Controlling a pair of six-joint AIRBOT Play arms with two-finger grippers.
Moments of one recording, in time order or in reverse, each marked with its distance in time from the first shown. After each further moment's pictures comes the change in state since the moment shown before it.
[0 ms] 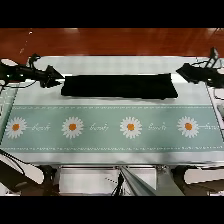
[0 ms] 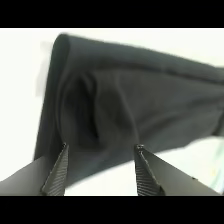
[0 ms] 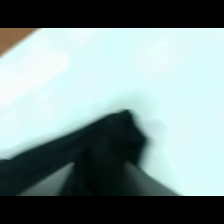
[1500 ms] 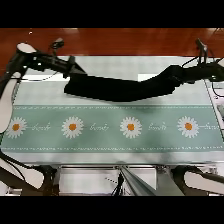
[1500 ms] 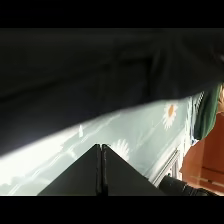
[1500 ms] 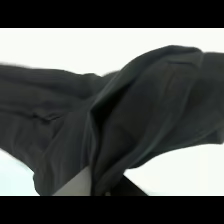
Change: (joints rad) left arm -0.325 0.097 0.024 -0.162 -0.014 0.021; right arm 0.207 0.242 0.000 -0.168 0.382 0.109
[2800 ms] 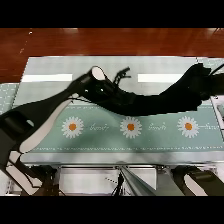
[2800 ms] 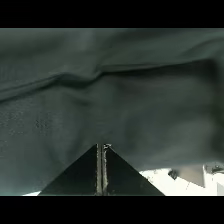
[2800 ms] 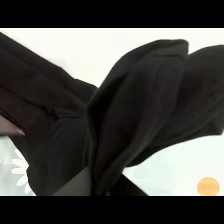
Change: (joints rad) left arm -0.602 -0.055 -0.085 0.042 0.211 -0.043; right arm 0.222 0.498 0.000 -0.468 0.303 0.361
